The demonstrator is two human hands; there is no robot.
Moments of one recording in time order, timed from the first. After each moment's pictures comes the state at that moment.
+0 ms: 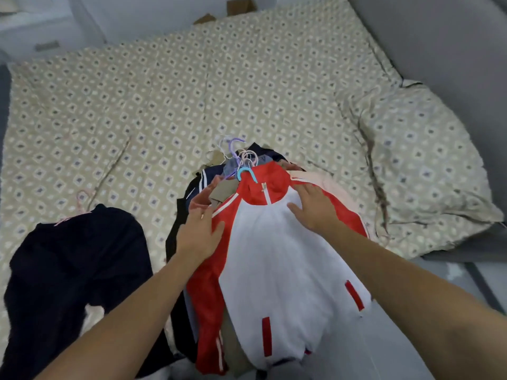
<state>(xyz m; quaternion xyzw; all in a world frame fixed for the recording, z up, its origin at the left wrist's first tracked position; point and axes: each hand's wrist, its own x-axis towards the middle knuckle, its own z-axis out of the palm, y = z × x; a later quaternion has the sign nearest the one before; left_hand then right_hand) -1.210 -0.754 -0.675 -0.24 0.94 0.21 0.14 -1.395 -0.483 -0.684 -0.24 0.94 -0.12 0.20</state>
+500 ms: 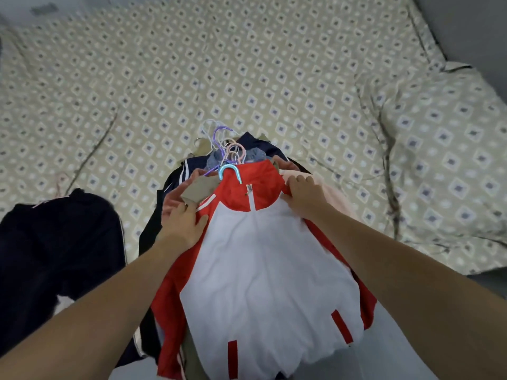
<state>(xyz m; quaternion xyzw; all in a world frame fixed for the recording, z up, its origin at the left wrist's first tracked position) -1.277 -0.741 -0.762 -0.33 0.90 0.20 0.22 -1.504 -0.487 -0.778 -0.29 0.92 -0.02 0.28</state>
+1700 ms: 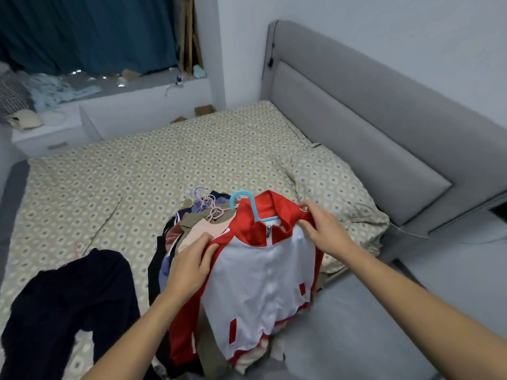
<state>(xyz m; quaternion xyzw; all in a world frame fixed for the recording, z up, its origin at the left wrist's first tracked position) -1.067 -0.564 -0.446 -0.07 0.94 0.32 -0.12 -1.233 -0.241 -0.412 -0.25 0.92 -0.29 0.04</state>
